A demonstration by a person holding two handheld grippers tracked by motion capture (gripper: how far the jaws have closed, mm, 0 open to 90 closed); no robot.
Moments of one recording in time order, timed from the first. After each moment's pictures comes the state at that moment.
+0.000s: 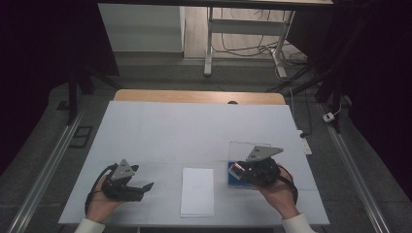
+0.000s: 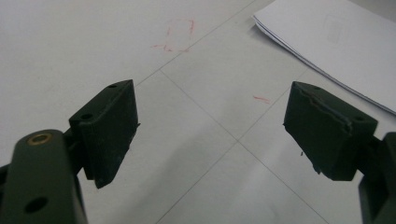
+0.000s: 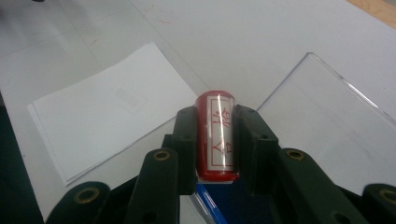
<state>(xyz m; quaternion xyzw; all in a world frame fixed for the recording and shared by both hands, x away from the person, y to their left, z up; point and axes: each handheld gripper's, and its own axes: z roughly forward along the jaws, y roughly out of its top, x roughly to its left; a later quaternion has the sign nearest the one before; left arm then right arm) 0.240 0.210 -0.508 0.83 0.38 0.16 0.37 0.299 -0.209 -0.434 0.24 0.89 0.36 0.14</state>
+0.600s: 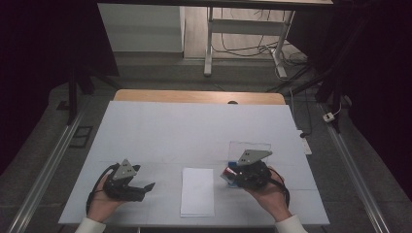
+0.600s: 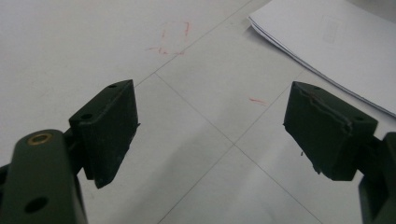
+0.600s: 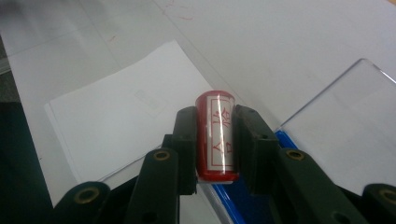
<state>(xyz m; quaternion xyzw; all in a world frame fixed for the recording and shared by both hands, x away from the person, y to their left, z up) 0.241 0.207 -0.506 0.83 0.38 0.16 0.37 0.294 -0.188 -0.444 0.23 0.90 0.36 0.12</state>
